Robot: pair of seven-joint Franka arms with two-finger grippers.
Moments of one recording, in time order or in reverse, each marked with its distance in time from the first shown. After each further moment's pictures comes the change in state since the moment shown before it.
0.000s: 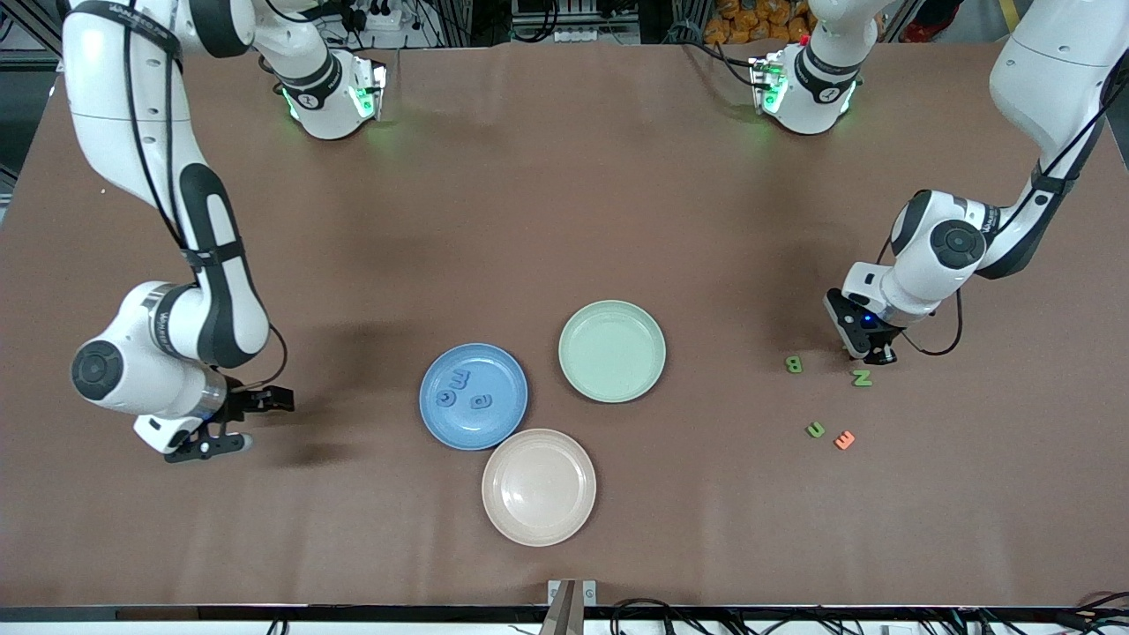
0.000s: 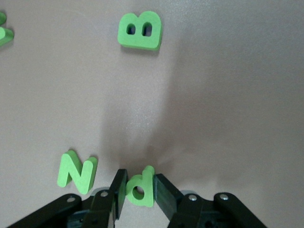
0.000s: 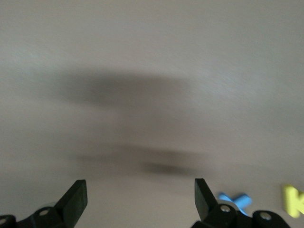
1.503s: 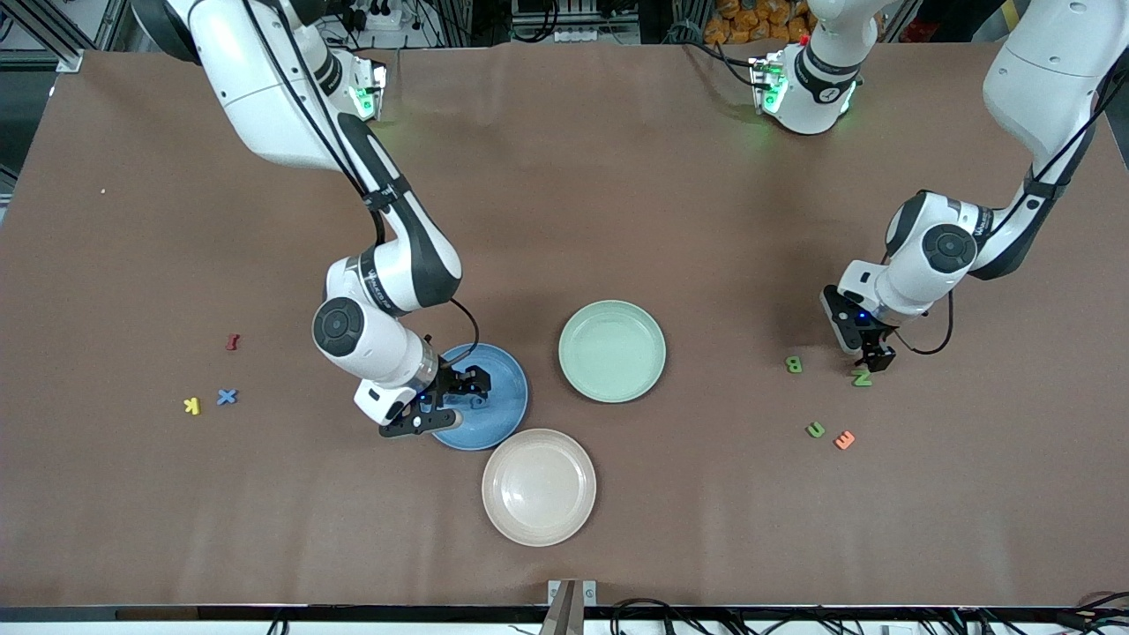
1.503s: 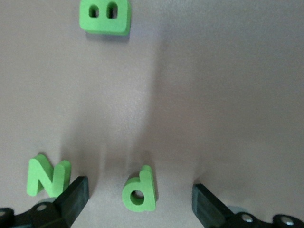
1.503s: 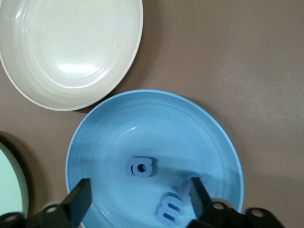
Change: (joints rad) left arm -0.046 0.018 0.050 -0.008 0.000 -0.002 0.049; right arm 0.272 0.035 0.234 0.098 0.029 0.141 0.459
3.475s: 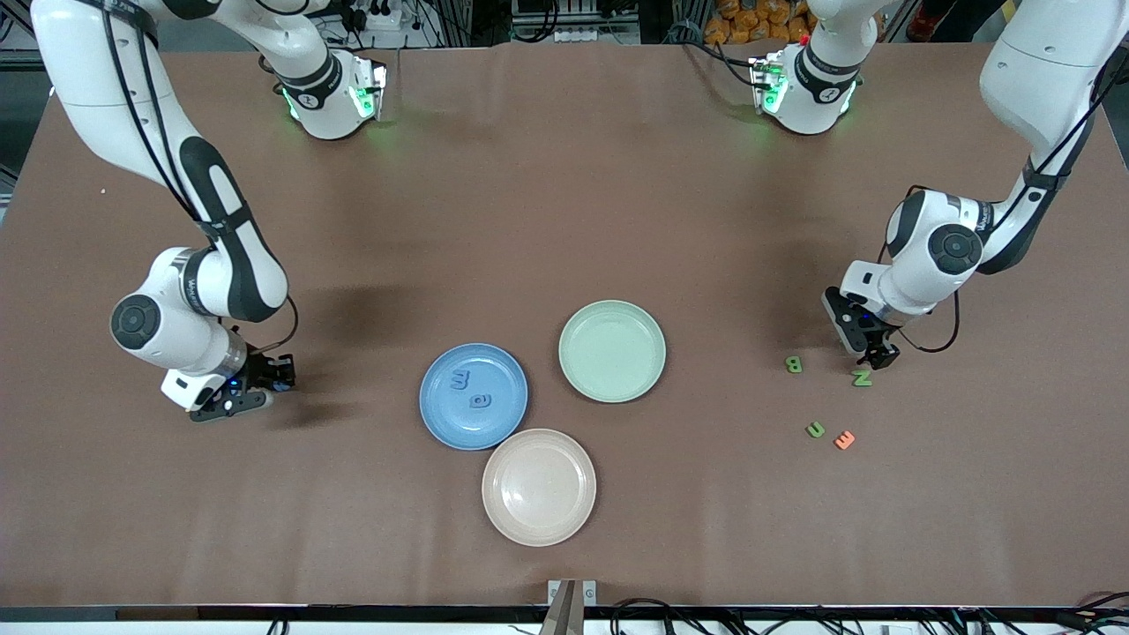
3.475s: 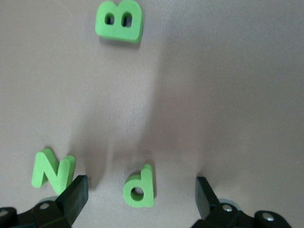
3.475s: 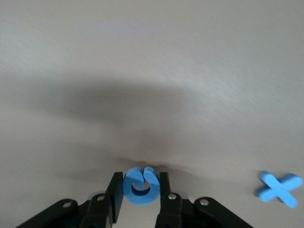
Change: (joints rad) left arm -0.042 -0.031 0.022 -0.004 -0.120 -0.026 0.022; right arm -0.404 -0.155 -0.036 -0.399 -0.187 0.117 -0.427
